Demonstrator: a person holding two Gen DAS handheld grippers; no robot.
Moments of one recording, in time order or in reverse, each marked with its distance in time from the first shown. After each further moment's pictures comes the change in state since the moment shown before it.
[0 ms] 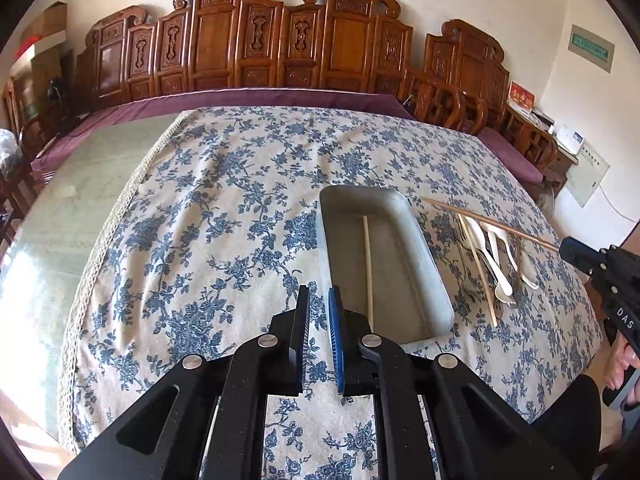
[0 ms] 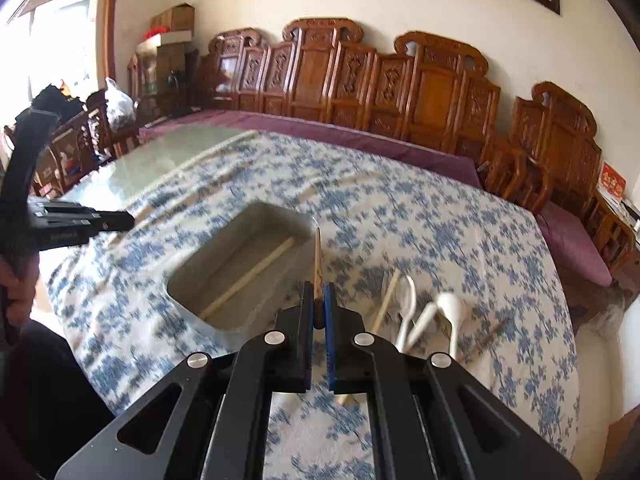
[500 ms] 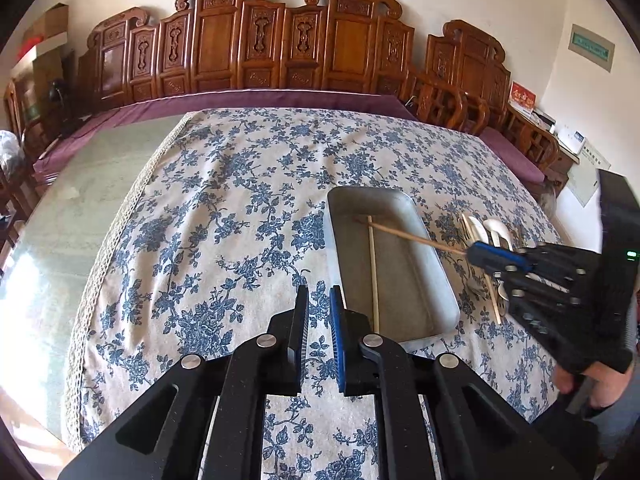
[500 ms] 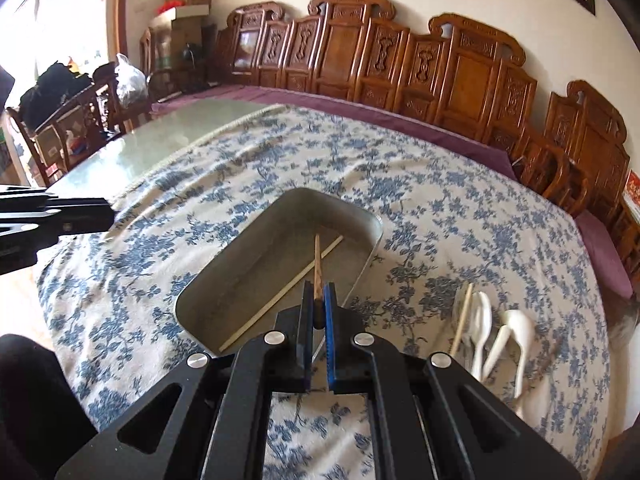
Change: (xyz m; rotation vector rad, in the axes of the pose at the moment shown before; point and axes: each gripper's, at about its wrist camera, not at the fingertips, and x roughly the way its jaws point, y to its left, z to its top) left arm -0.005 0.007 0.000 0.005 0.002 0.006; right arm 0.094 0.058 0.016 -0.035 0.102 0.034
